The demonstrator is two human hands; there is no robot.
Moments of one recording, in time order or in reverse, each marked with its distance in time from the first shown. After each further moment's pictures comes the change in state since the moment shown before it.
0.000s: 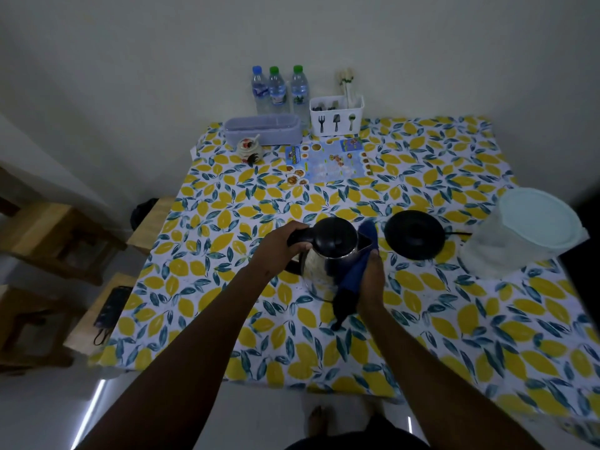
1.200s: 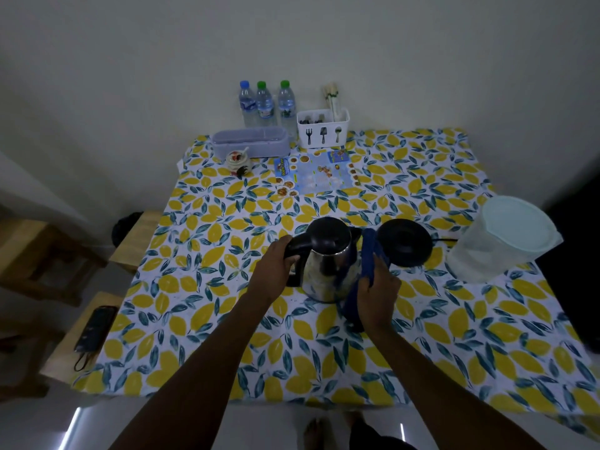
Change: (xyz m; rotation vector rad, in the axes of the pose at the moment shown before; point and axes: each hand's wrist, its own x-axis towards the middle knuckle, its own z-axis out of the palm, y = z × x) left_hand -0.006 -0.027 0.023 0.081 0.146 0.001; right_hand 0.003 0.006 -0.028 -0.735 0.236 -0.707
